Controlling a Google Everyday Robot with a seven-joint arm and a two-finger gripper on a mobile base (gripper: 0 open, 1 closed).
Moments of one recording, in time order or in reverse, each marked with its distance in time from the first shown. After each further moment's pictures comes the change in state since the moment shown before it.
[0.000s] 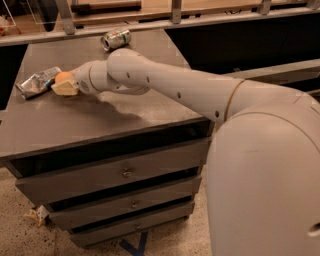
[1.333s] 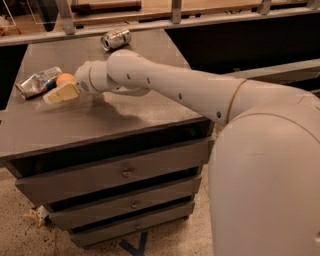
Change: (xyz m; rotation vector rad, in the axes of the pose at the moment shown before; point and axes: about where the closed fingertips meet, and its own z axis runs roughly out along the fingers) arm 0.000 0.001 -0.002 0.019 -0.003 0.000
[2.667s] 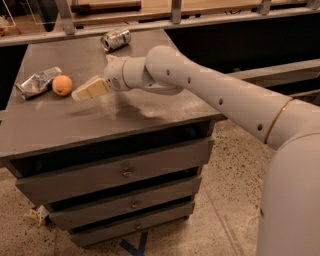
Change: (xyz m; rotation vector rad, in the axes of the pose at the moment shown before) arm 0.004 -0.030 -0.080 -0.029 -0.066 -0.065
